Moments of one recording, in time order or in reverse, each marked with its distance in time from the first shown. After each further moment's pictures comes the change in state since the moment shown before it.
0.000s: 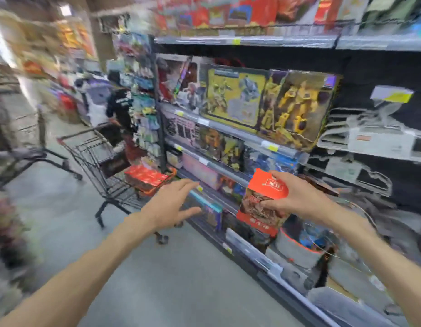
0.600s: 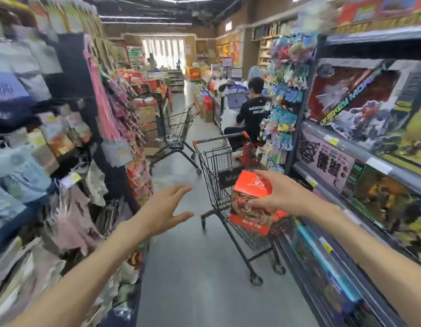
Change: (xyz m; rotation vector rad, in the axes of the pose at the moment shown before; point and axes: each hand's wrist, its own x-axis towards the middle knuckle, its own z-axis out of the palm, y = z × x) left_hand -0.125 -0.366 -0.081 0.256 -0.010 -0.681; right_hand 0.432 -0.288 0.212 0.019 -0.330 -0.623
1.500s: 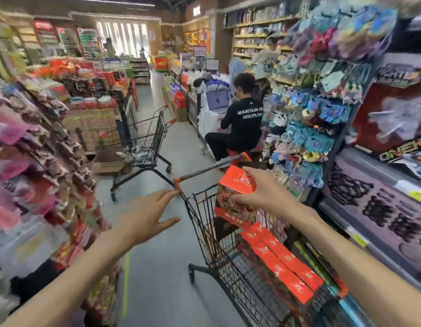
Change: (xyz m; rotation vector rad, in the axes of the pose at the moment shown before) left_hand 0.436 -0.363 0.117 -0.080 -0.082 0.067; right_hand 0.550 0.095 0.024 0.053 0.165 0.147
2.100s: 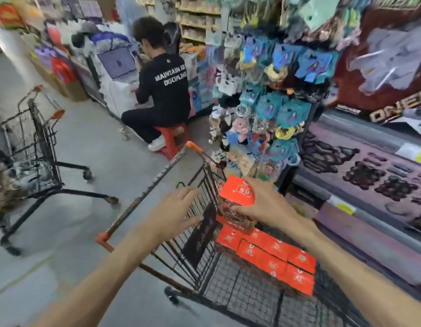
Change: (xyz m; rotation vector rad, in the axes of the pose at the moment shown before) left_hand 0.380 -0.044 0.186 -0.150 -0.221 0.486; right_hand 0.195 0.219 0.087 -0.024 0.047 0.543
